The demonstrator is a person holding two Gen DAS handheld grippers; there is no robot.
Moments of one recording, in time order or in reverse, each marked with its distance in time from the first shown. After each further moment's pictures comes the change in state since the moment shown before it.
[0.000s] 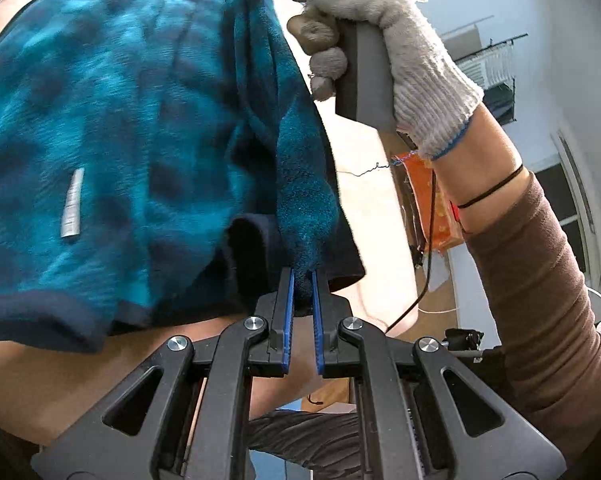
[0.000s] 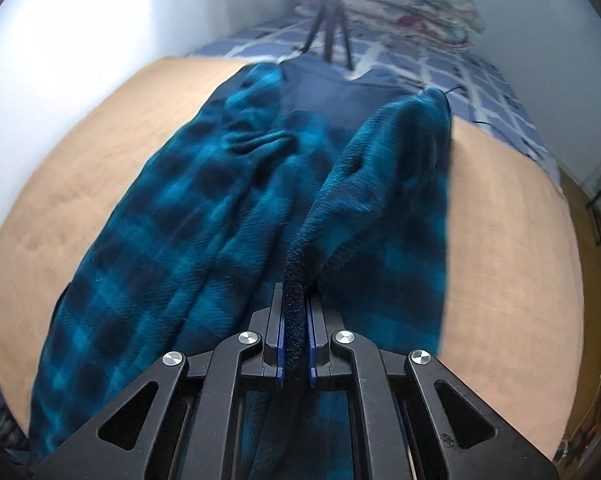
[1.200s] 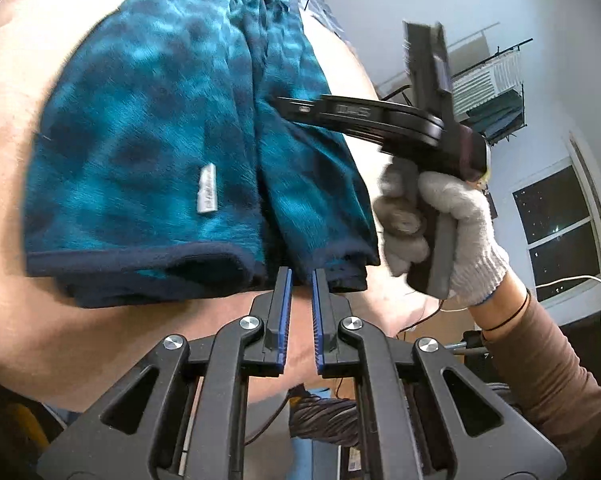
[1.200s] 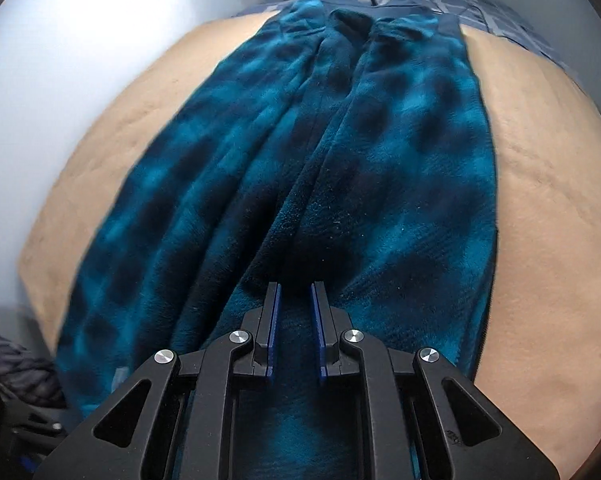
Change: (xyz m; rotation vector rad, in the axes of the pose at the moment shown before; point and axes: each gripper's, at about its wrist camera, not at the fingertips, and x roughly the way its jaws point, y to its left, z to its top) left arm -0.062 -0.007 -0.016 0.026 -0.051 0.064; right arm -0.048 0.011 -0.125 0.159 0.043 0.242
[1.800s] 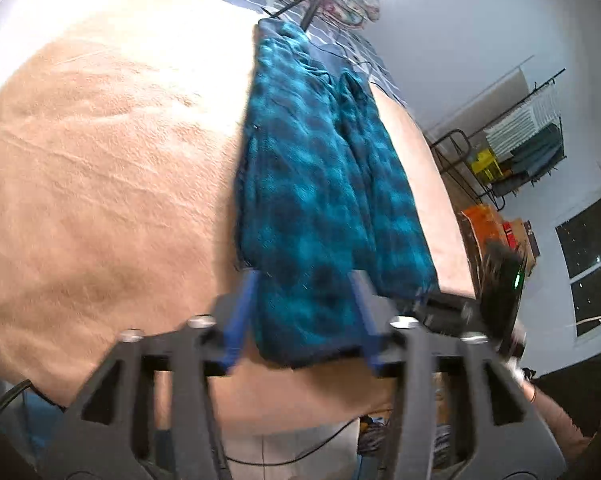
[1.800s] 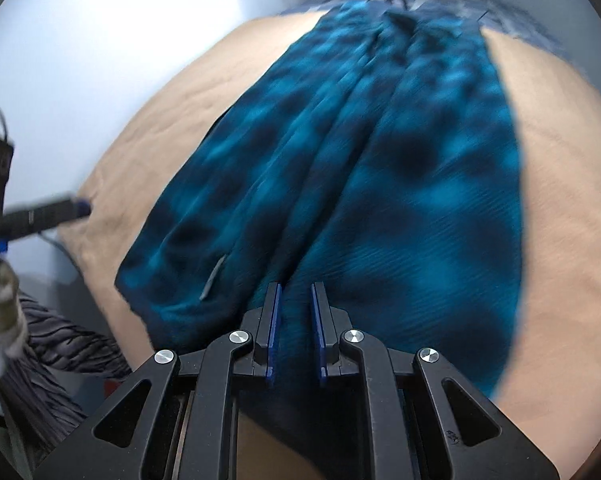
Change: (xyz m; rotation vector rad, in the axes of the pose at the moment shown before) left arm -0.098 0.078 0.054 -0.040 -0.152 0.193; right arm -0.003 0.063 -0.085 -0.063 0.022 0.096
